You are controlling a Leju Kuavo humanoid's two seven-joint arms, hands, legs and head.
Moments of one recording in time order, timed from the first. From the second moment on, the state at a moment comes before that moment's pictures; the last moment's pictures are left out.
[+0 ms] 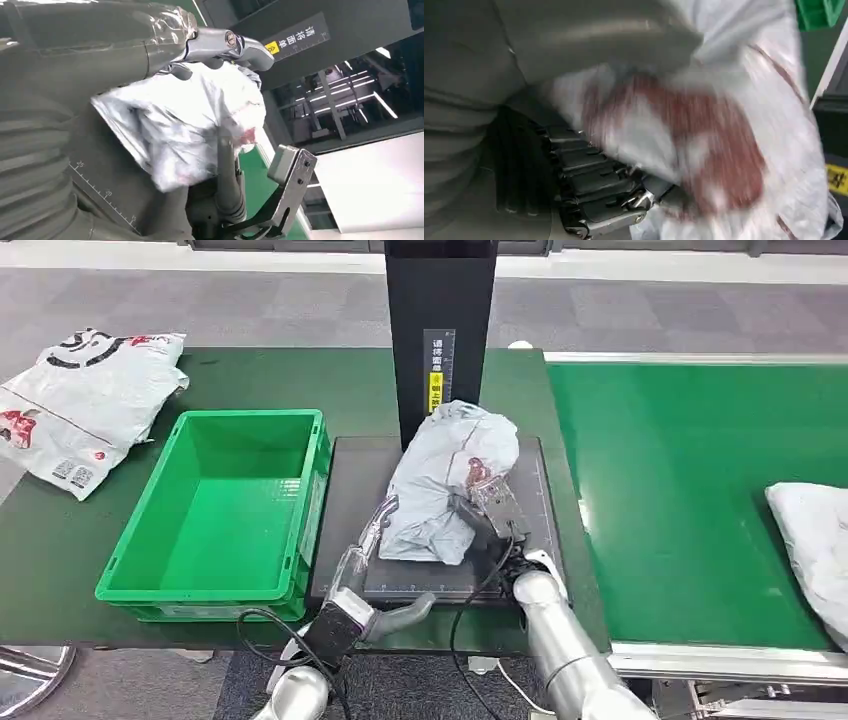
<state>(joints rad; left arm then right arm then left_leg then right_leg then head) -0.09 -0.22 -0.32 -1.34 -0.34 0.14 -0.41 -0.51 0.26 0.18 -0.60 0.35 -0.03 -0.39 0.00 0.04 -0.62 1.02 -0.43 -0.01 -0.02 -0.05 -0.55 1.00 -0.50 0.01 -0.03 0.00</state>
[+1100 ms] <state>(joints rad) -0.07 -0.20 -0.32 -1.33 -0.33 0.17 -0.42 -0.23 0.13 0.32 -1.16 0.25 0.06 -0.27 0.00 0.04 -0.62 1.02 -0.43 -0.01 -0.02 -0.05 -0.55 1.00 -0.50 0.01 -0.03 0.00</state>
